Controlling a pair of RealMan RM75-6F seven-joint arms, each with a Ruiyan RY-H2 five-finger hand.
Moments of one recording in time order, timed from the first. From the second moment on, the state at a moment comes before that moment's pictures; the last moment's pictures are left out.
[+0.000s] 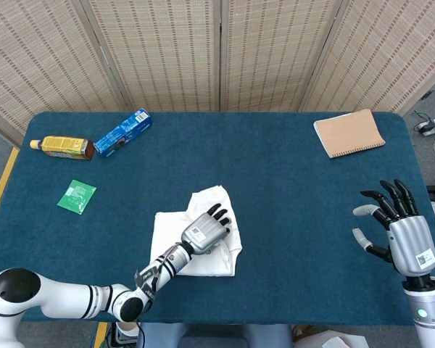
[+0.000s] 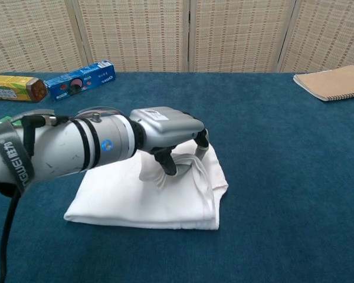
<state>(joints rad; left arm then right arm) -1.09 -1.70 -0.13 -1.56 0.87 0.84 0.71 0.15 -1.09 0.12 -1.73 -1.65 1.61 0.04</state>
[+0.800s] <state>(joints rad) -1.06 -1.63 -0.12 -1.73 0.89 0.99 0.72 0.15 -1.09 0.12 -1.73 -1.66 1.61 0.06</state>
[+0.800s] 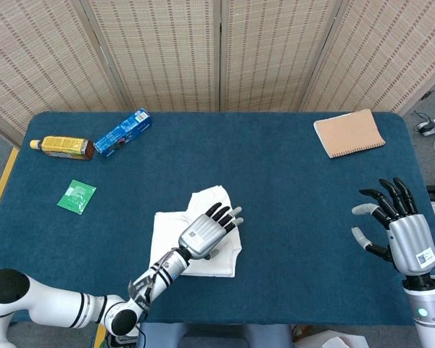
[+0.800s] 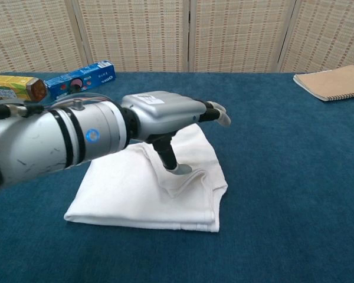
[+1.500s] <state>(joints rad) -0.94 -1.66 0.01 -1.67 1.07 1.02 0.70 0.16 -1.09 0.12 -1.73 -1.66 1.61 0.05</state>
